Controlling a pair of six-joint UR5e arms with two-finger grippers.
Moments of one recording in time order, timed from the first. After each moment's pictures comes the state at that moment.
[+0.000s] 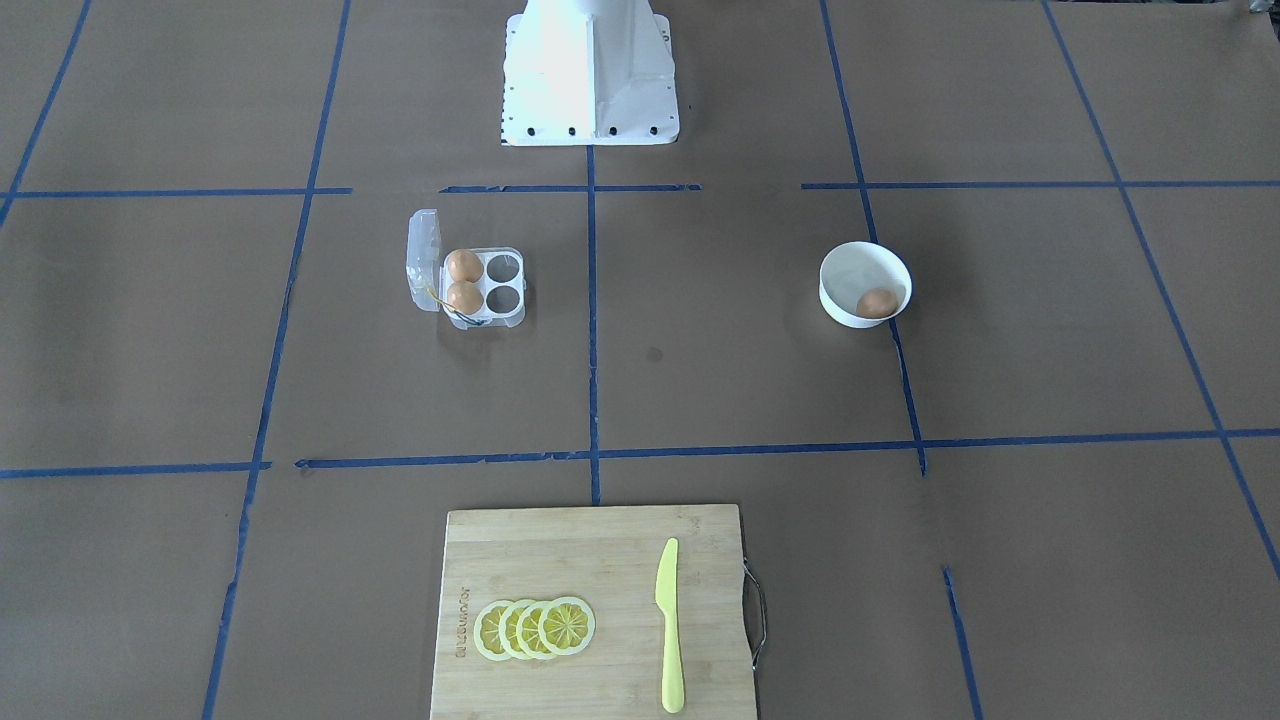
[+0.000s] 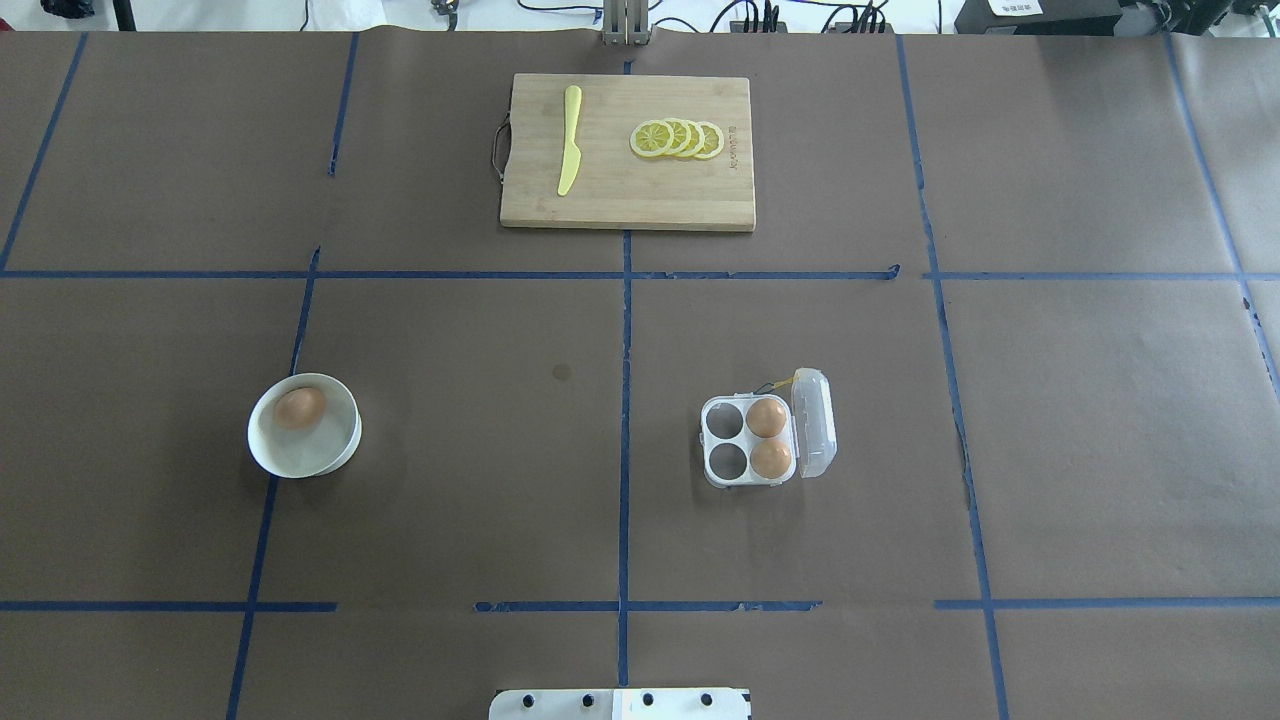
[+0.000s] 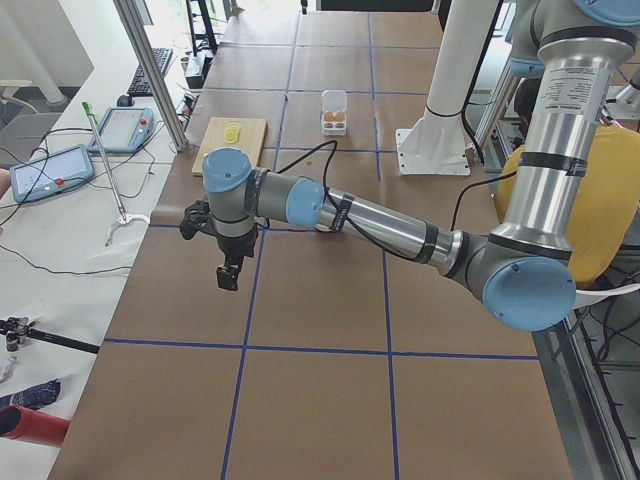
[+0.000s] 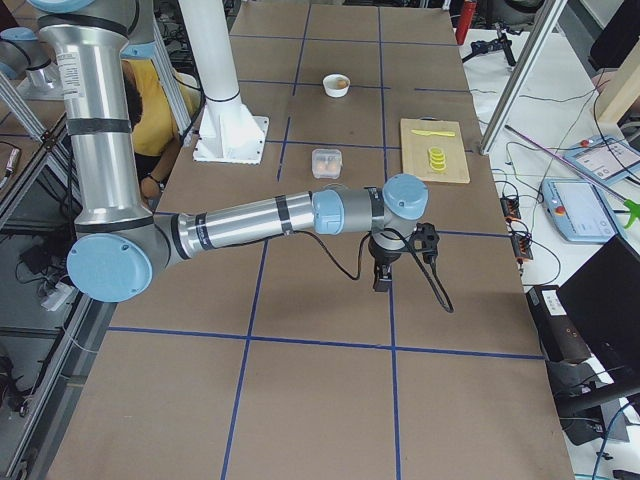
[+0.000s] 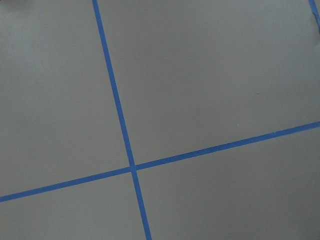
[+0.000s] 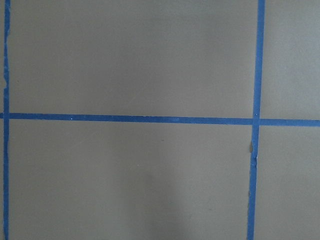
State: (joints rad) left arm -1.53 -1.74 -1.73 -1.44 -2.31 0.06; right arm 1.45 -1.47 1.73 -1.72 2.39 0.14
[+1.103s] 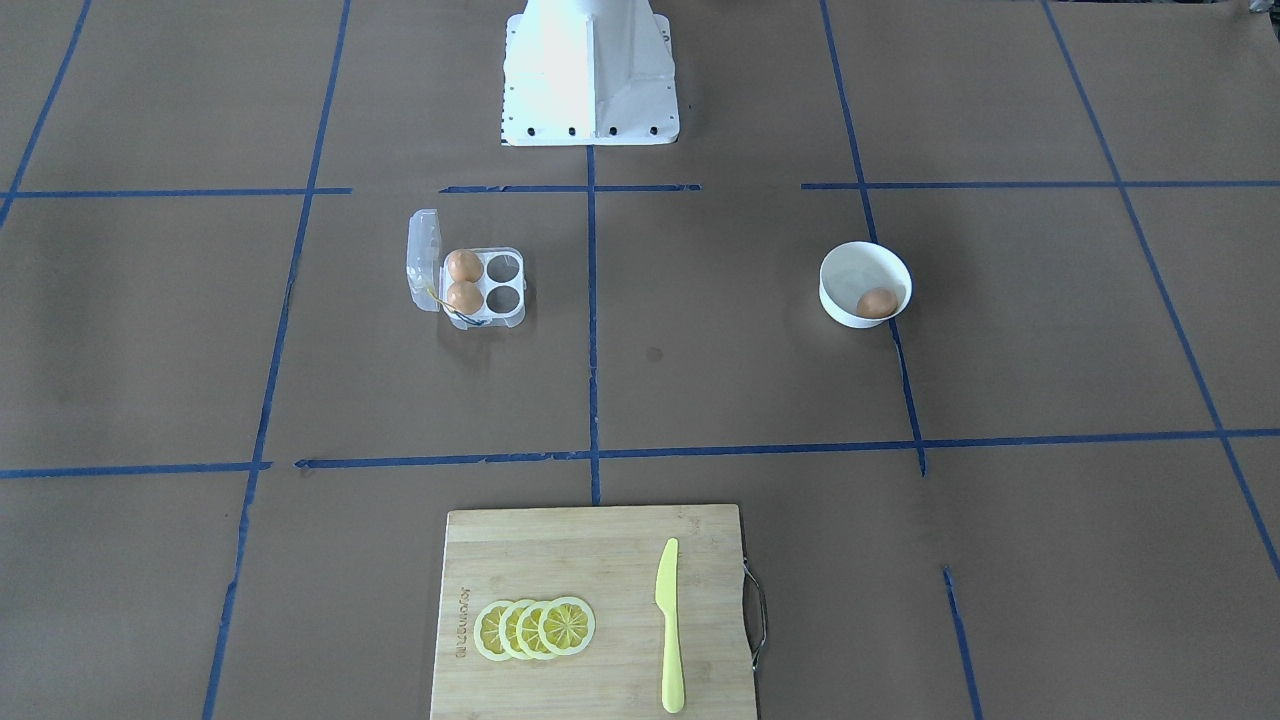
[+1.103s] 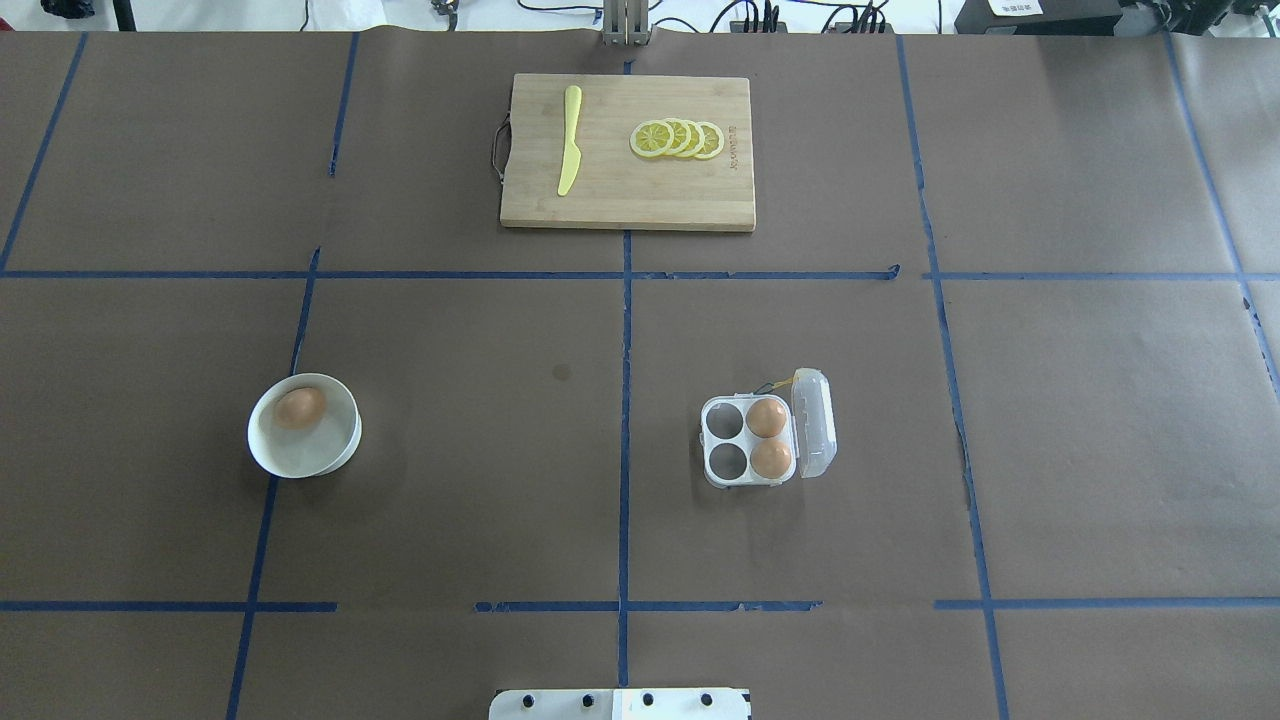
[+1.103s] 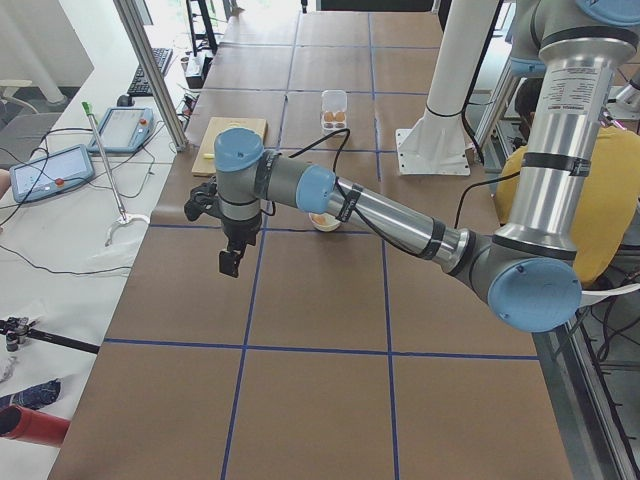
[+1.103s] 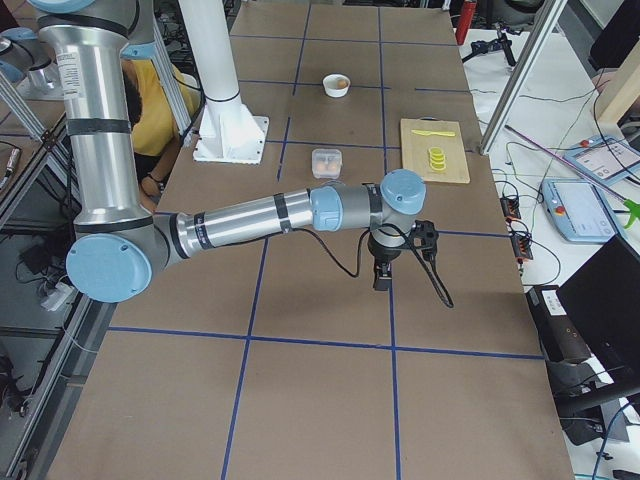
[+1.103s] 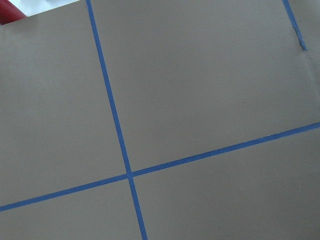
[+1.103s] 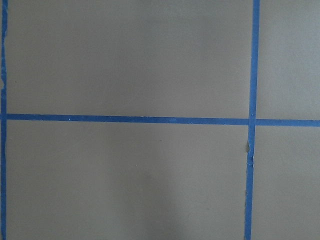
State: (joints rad) left arm -1.52 -1.72 -1.82 -1.44 -2.27 0.05; right arm 1.45 -1.48 1.74 -1.72 2.39 0.15
